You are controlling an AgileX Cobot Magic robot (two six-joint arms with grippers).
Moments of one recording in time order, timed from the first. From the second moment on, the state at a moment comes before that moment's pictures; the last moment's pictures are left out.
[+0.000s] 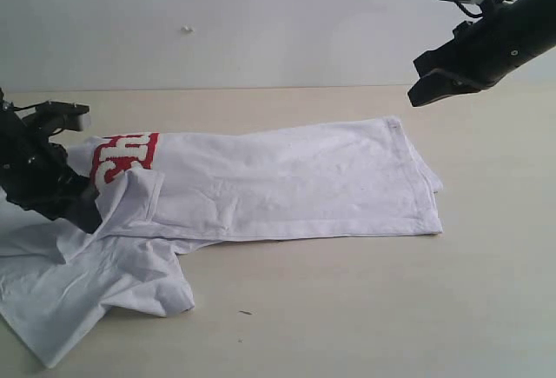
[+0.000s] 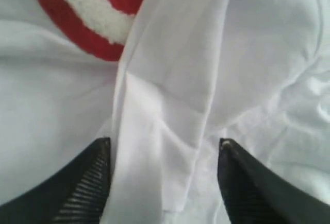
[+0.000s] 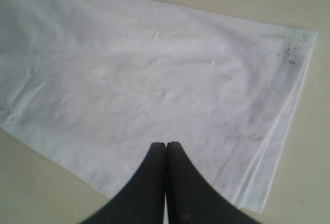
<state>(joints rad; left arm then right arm) -0.07 1.98 -1.22 -0.34 0.82 0.64 -0.15 1.93 -1.46 0.72 0.92 -0.83</state>
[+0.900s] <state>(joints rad) -0.07 1.96 -1.23 -0.25 0.84 0.69 -0.15 1.93 -1.46 0.72 0.92 -0.83</state>
